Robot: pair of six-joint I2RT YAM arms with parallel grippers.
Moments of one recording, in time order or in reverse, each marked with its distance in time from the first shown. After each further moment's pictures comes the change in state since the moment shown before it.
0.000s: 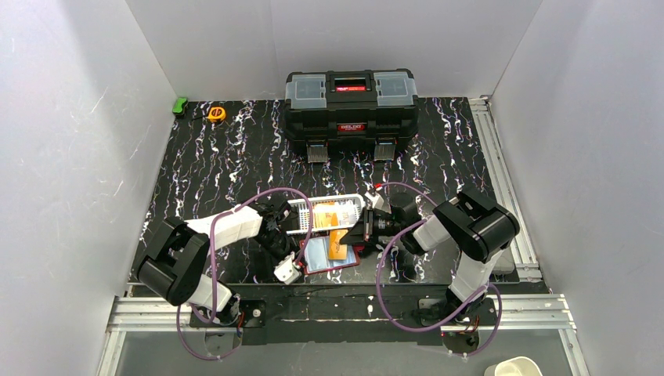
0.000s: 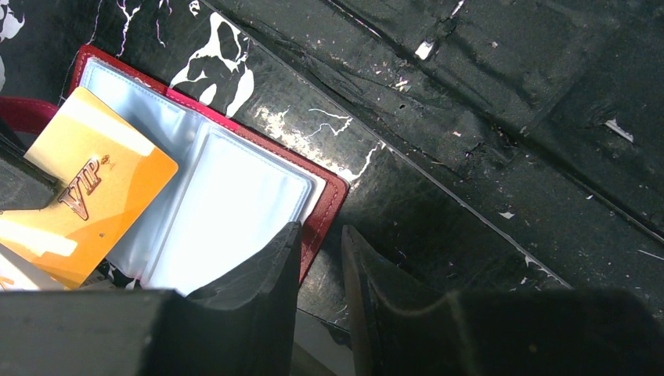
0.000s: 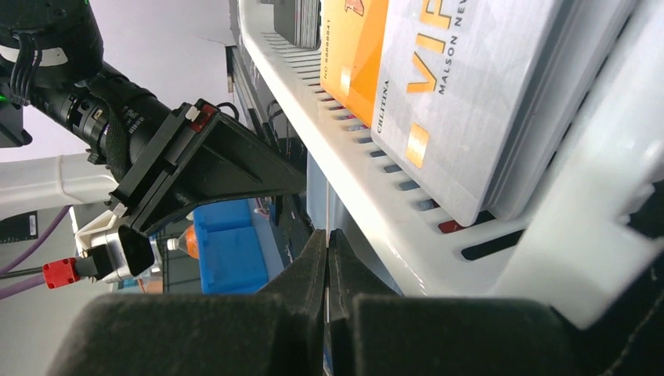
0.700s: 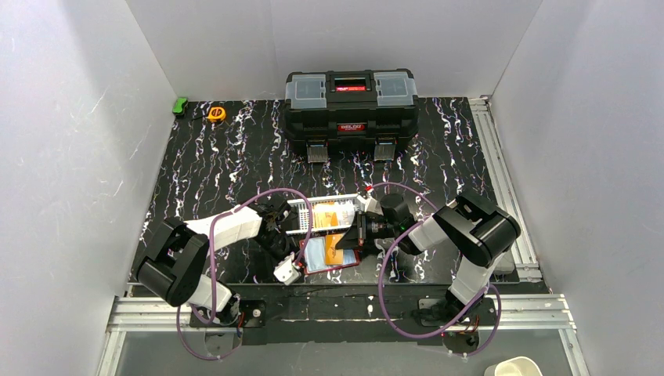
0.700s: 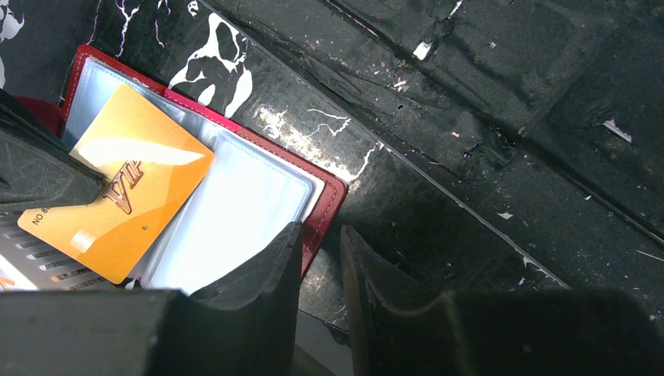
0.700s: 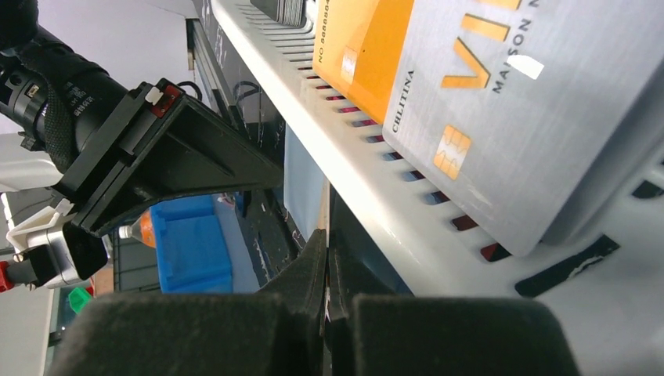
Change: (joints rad) left arm 0.000 -0.006 -0.006 0.005 0.000 0.000; right arm 0.075 -0.026 0.039 -0.135 0.068 -0.114
